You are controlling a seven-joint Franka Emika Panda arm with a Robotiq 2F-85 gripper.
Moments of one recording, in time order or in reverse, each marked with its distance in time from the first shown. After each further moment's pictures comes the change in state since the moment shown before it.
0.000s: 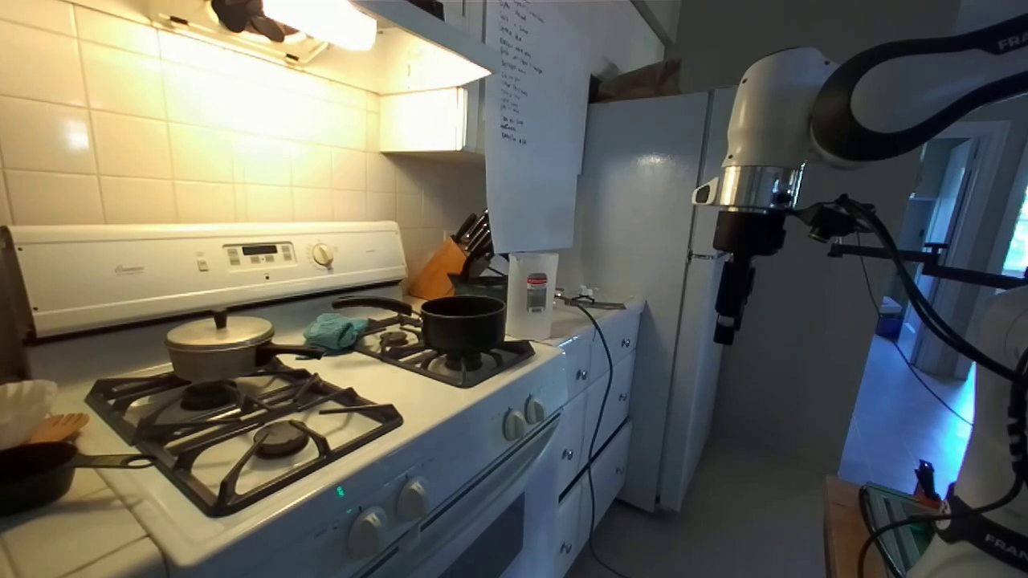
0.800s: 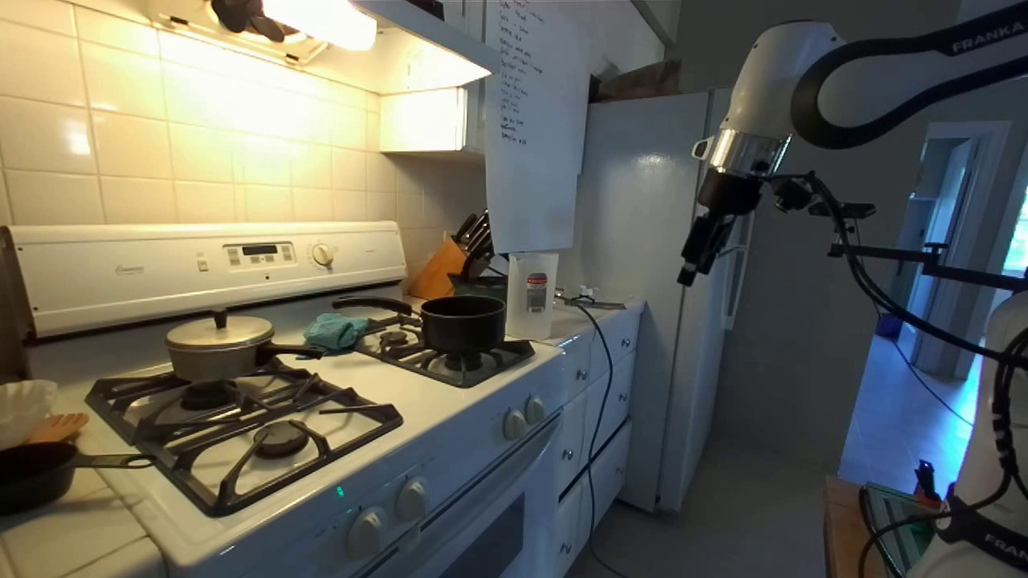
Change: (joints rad) arm -0.142 0.028 -0.037 0.097 -0.169 0.164 -0.018
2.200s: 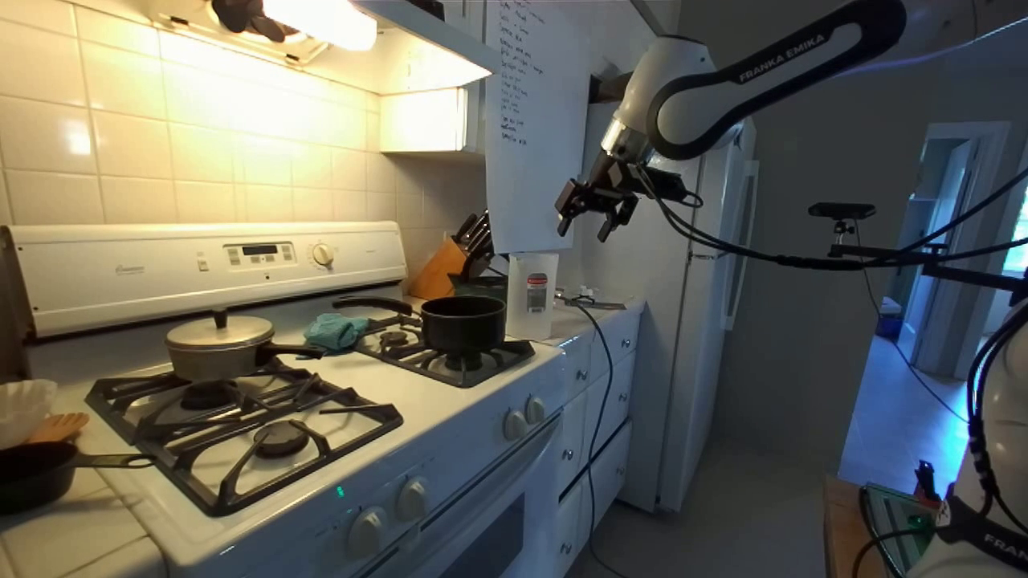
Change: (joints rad) arm -0.187 0.537 0.138 0.435 -0.047 0.350 0.529
